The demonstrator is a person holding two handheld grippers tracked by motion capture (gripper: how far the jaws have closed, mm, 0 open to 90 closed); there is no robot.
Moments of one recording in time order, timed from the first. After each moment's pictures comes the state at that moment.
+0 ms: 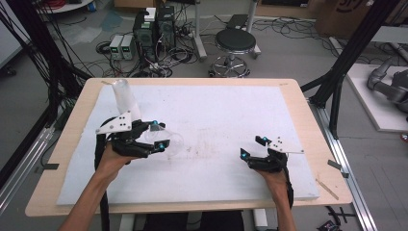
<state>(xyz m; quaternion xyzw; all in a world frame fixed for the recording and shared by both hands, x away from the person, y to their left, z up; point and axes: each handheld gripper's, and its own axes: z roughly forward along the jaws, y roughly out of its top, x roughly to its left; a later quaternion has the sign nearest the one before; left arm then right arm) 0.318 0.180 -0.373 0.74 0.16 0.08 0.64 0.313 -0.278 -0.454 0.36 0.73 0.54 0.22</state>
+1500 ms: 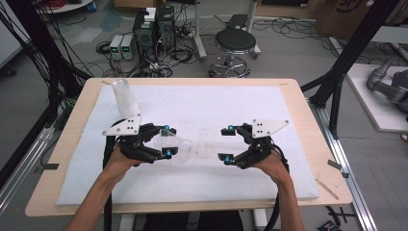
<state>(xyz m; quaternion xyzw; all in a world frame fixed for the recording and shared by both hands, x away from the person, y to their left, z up) 0.316 0.157 -0.374 0.73 0.09 0.02 0.67 0.326 -0.212 -0.367 0.08 0.79 0.60 0.03</state>
